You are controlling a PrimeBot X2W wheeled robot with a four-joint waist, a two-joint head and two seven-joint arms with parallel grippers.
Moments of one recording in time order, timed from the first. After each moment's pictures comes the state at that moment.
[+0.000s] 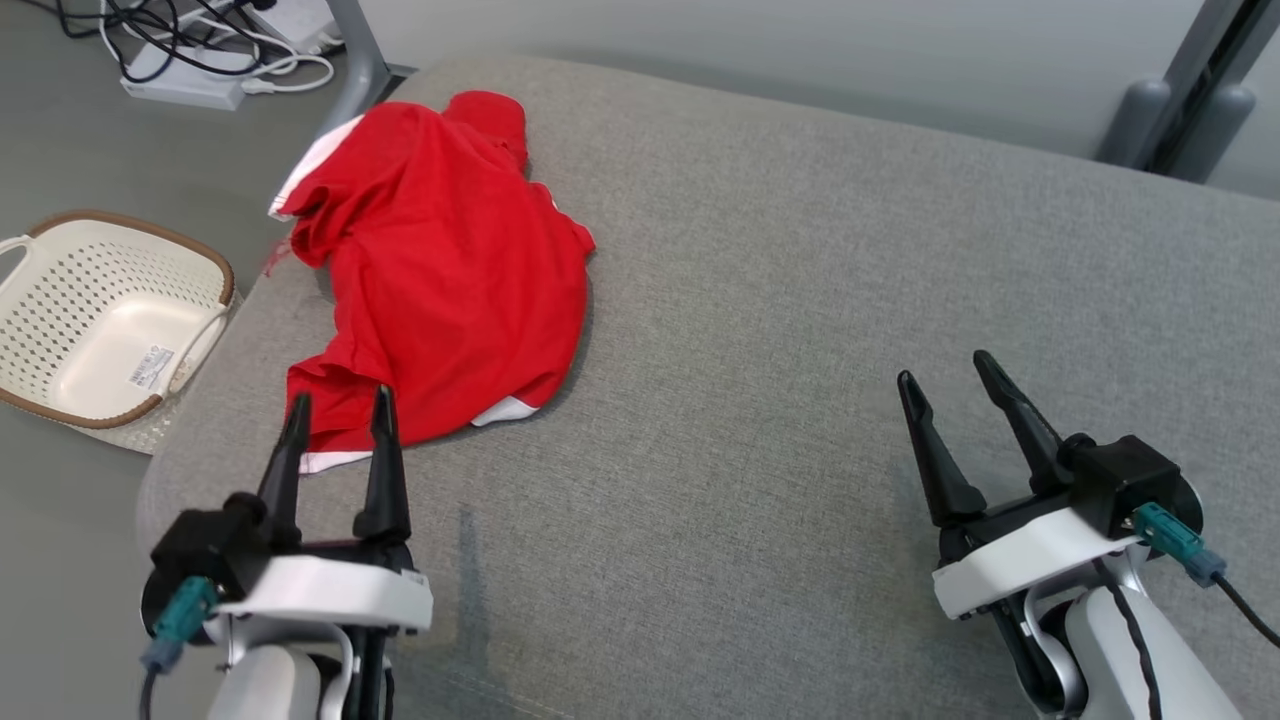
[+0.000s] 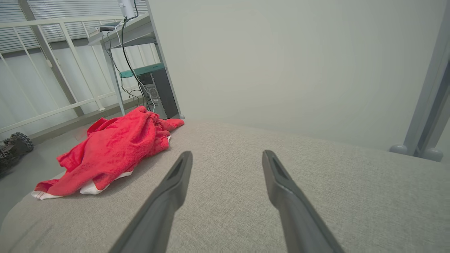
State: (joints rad) left arm -0.13 0.05 -0.09 0.19 -0.34 0.04 -0.26; right arm -0.28 -0.11 0.23 0.31 0.25 0.13 -0.26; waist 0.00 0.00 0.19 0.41
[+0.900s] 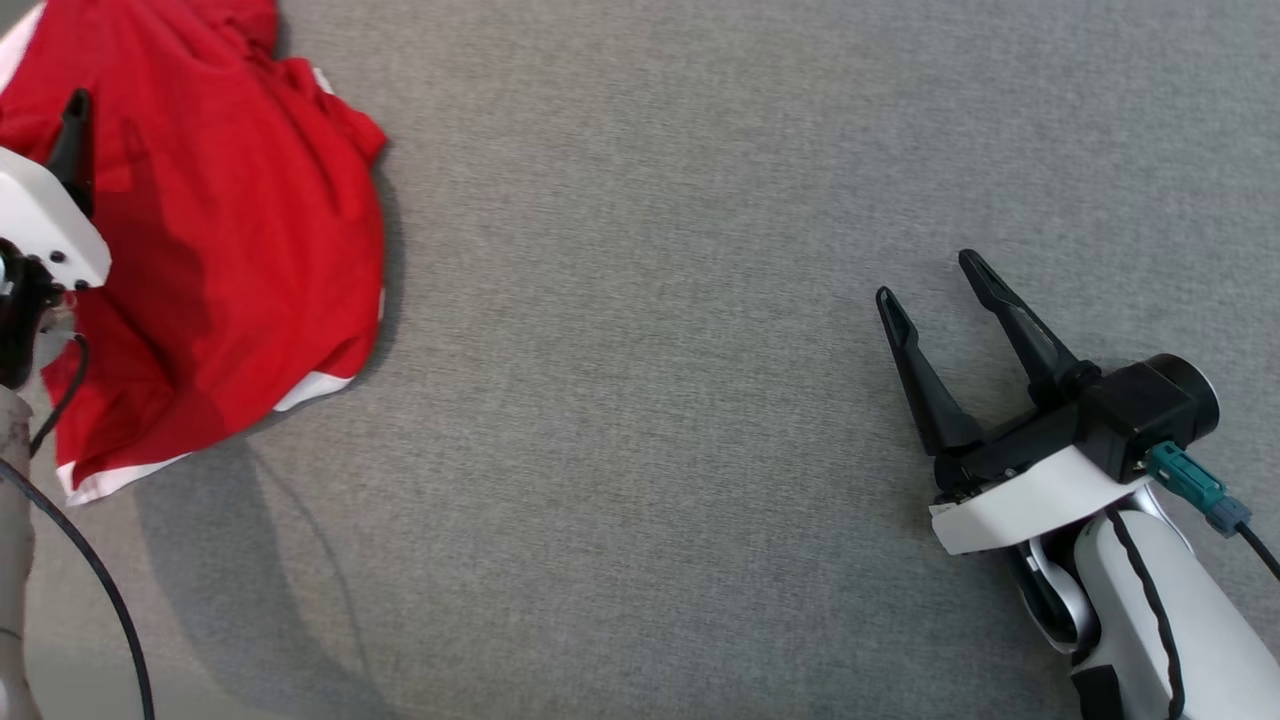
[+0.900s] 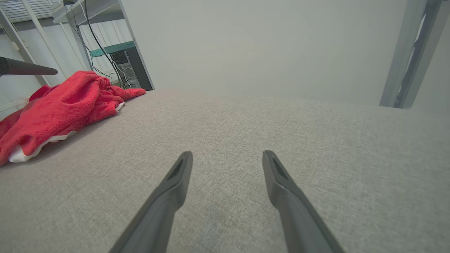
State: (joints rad) left arm -0.91 0.37 -0.01 0.83 -0.37 -0.11 0.17; right arm -0.39 -0.19 0.32 0.20 0.23 0.13 -0.26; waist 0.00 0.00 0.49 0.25
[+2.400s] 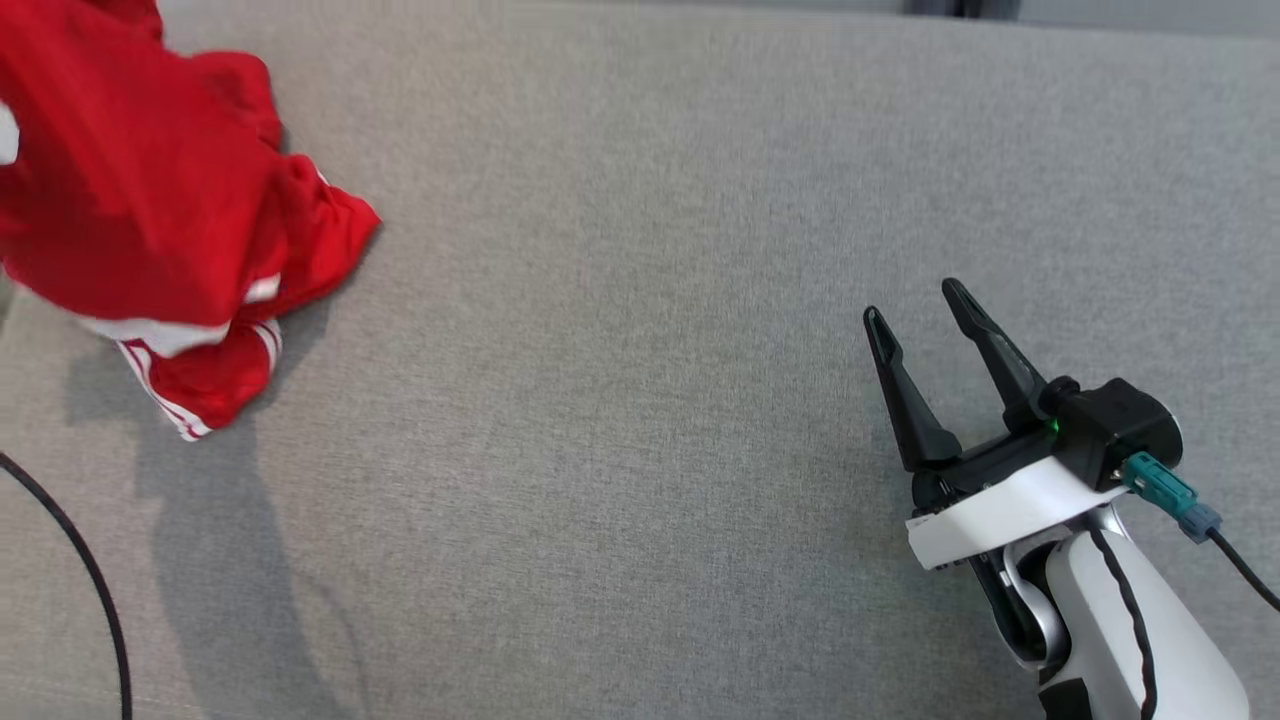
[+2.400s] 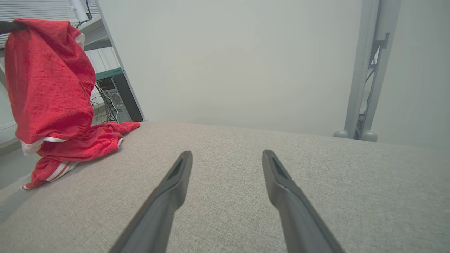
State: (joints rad) left arm -1.14 0.42 -0.08 1.03 -0.38 -0.11 -0.04; right arm -0.38 -0.13 0.31 0.25 0.27 0.13 -0.26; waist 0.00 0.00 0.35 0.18
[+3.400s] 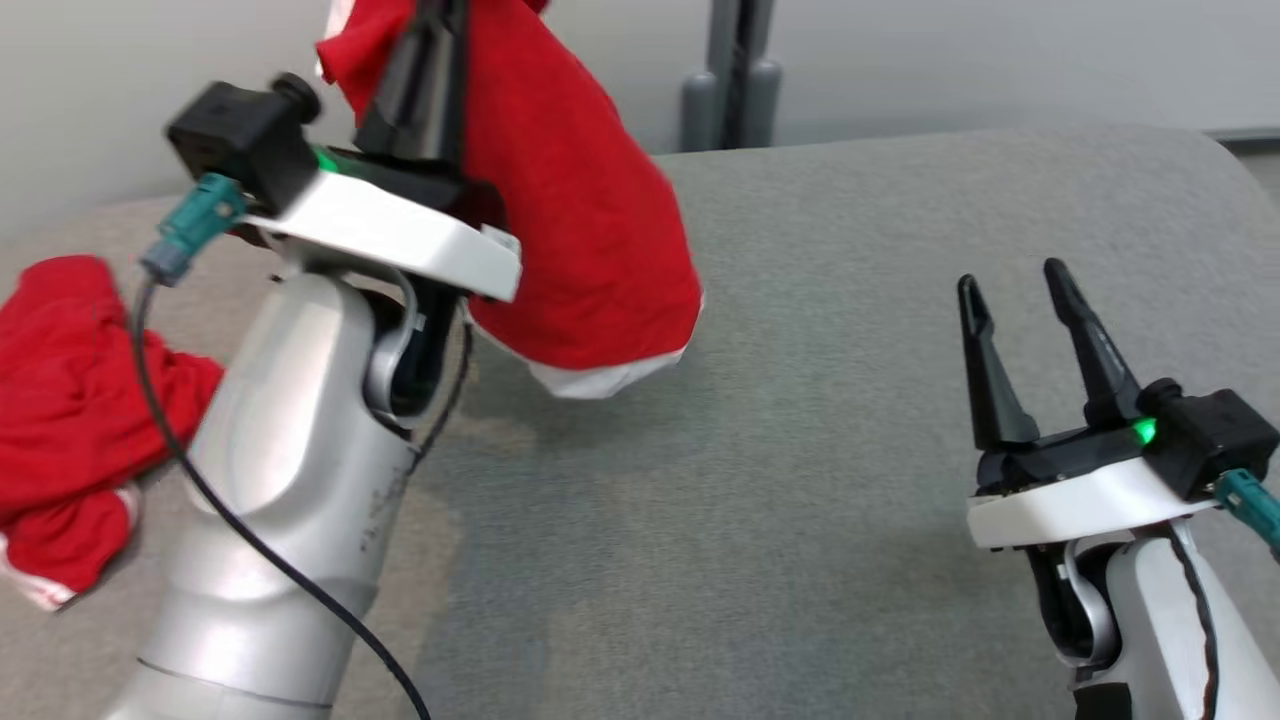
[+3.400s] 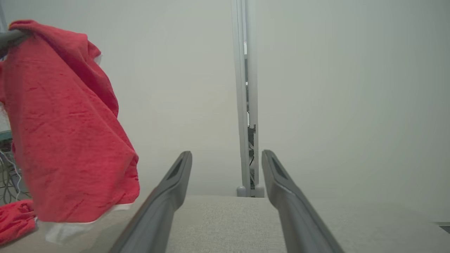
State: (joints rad) left arm -0.79 0.06 -0.29 0.42 -0.50 -0.08 -0.24; right arm -0.31 -0.07 0.12 0.16 0.21 0.13 -0.26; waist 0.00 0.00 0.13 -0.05
